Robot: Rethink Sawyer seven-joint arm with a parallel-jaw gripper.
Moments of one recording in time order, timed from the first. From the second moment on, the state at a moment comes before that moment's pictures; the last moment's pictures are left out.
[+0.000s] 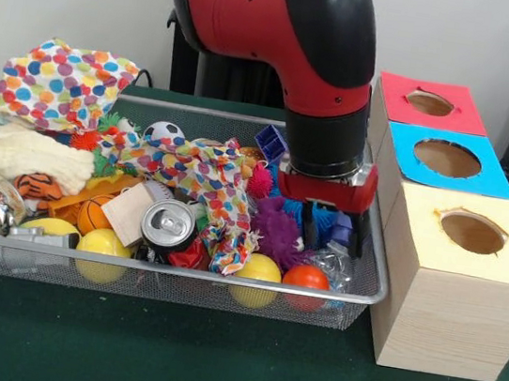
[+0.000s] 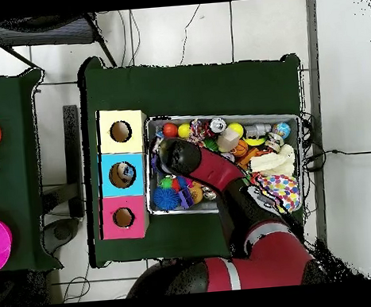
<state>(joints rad) -0.32 -0.43 0.18 1.72 0.29 0.27 1.65</state>
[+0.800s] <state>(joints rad) -0.36 -0.39 0.24 1.72 0.31 0.16 1.66</state>
